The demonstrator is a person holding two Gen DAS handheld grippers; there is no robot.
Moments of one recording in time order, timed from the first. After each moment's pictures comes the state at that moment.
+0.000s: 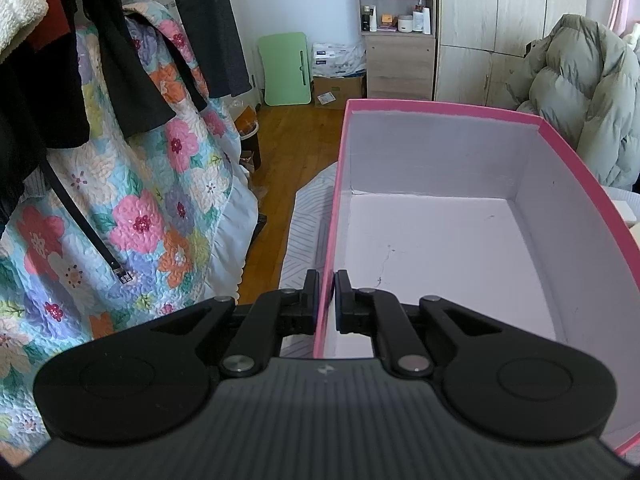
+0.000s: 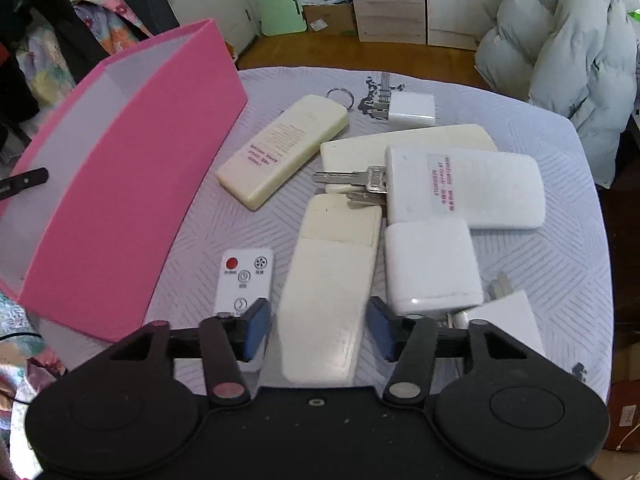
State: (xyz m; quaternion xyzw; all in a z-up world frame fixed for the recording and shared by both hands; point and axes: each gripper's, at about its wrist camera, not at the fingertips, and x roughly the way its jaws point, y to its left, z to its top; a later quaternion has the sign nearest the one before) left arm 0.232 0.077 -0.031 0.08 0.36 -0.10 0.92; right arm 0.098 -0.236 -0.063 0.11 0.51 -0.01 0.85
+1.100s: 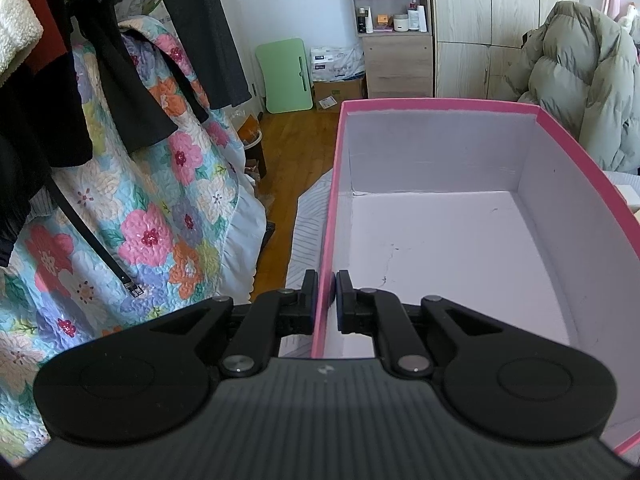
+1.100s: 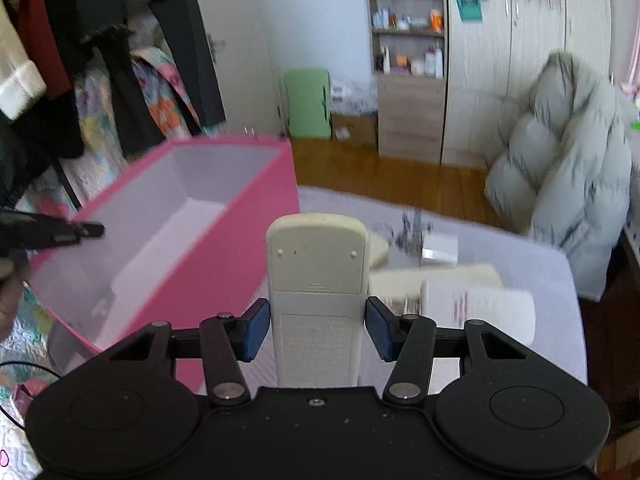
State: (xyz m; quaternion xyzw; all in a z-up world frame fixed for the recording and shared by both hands) left arm 0.228 0.068 -0.033 0.11 0.35 -0.09 0.93; right arm 0.073 -0.198 -0.003 0.04 0.34 0.01 0.94
